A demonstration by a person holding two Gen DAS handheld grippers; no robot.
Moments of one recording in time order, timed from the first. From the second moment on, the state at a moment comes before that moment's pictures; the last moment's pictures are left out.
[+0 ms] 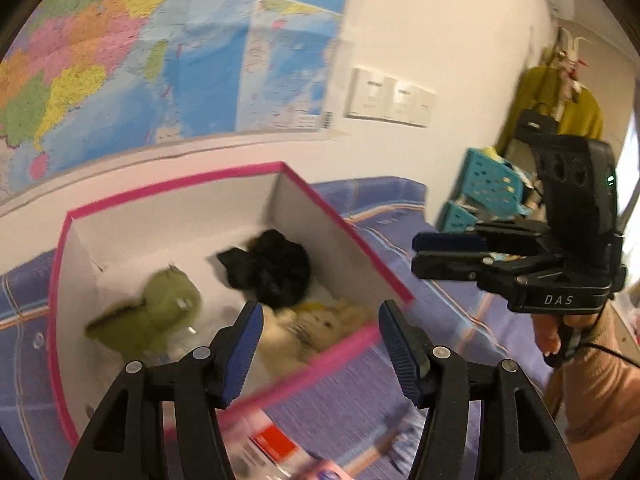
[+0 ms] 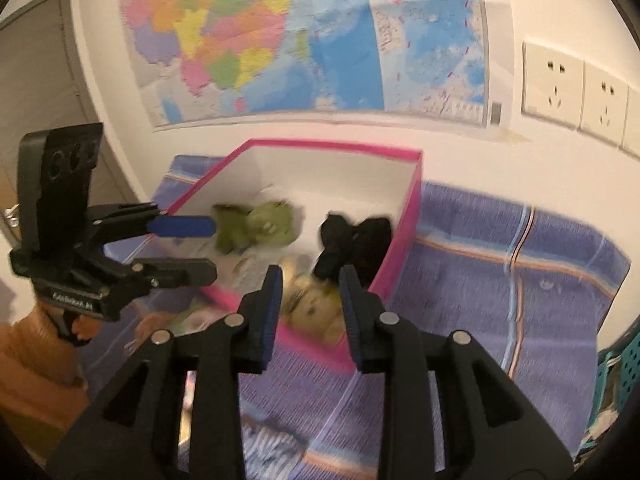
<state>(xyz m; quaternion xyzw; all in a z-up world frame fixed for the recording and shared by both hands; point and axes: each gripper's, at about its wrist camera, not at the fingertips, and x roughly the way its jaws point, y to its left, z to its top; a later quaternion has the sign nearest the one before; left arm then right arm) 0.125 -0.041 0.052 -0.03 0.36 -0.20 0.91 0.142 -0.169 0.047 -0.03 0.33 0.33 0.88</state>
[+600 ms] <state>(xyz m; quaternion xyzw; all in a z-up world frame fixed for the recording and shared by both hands) 0.069 -0.079 -0.030 -0.05 0.45 -0.25 0.86 0.083 -0.181 -0.065 0.01 0.48 0.32 0.82</state>
